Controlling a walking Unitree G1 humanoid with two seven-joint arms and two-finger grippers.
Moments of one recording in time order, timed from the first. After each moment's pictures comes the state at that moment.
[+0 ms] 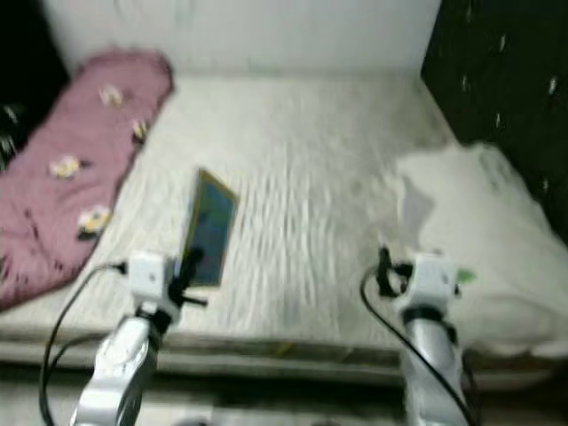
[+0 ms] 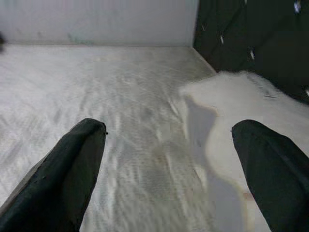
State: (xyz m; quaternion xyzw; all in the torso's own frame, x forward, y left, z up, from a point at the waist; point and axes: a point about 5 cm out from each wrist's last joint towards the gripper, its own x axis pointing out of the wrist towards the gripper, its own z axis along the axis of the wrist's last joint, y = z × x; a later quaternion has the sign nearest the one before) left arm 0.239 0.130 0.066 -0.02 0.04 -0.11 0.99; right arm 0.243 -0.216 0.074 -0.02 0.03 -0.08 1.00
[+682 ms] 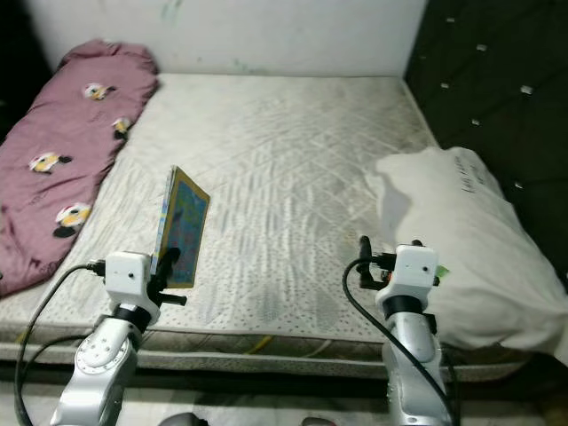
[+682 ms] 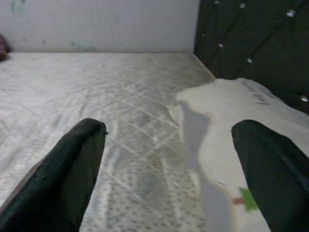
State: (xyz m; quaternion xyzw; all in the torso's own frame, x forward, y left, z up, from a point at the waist) left arm 0.237 0.143 0.063 -0.01 0.05 -0.08 1.00; right arm 0.245 -0.210 0.075 -0.02 0.02 -0.07 1.00
